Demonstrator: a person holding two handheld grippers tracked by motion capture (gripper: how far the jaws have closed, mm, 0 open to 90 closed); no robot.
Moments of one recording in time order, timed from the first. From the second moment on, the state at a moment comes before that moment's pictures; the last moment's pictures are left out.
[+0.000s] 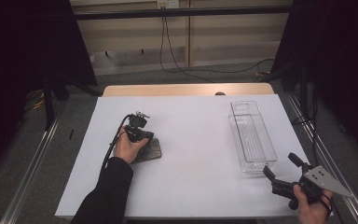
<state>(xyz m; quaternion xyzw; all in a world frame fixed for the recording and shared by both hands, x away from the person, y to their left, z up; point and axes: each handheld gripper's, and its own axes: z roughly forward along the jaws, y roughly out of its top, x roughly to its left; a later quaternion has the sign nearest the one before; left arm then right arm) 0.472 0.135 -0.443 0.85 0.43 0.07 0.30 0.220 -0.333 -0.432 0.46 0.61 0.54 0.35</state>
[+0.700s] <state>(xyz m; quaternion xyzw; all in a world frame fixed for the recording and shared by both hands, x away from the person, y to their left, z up) 0.454 0.134 -0.445 0.86 0.40 0.08 0.30 0.220 -0.332 -0.433 0.46 0.61 0.54 0.35</state>
